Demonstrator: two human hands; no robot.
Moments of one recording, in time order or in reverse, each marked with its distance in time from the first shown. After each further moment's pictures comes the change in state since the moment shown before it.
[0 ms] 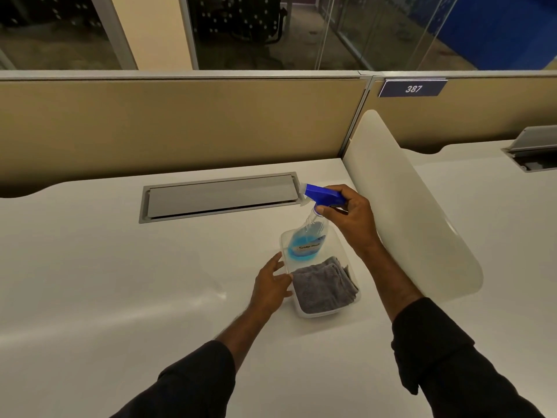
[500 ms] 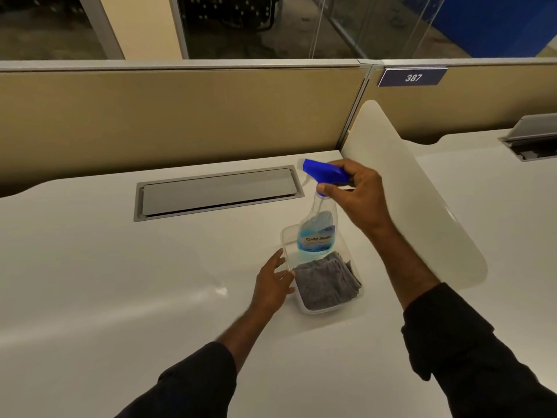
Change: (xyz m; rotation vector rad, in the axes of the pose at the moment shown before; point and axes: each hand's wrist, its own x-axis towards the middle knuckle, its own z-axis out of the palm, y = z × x) left_hand 0.006 -0.011 -0.003 -0.062 -0.040 0.016; right_hand 0.010 -0.052 -0.008 -0.188 0.031 -0.120
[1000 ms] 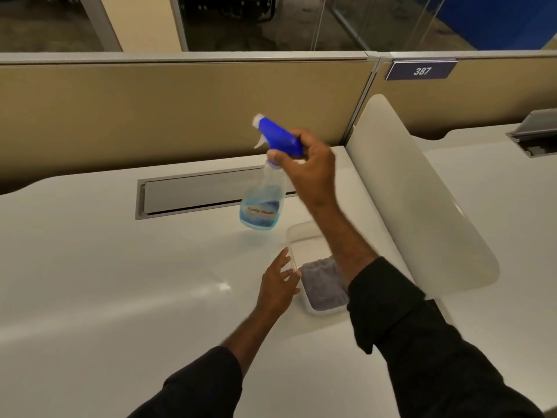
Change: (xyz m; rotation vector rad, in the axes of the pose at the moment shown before) left_hand 0.012 -0.004 -0.005 0.126 -0.033 0.041; right_hand 0.046 -0.051 0.089 0.213 0.177 -0.055
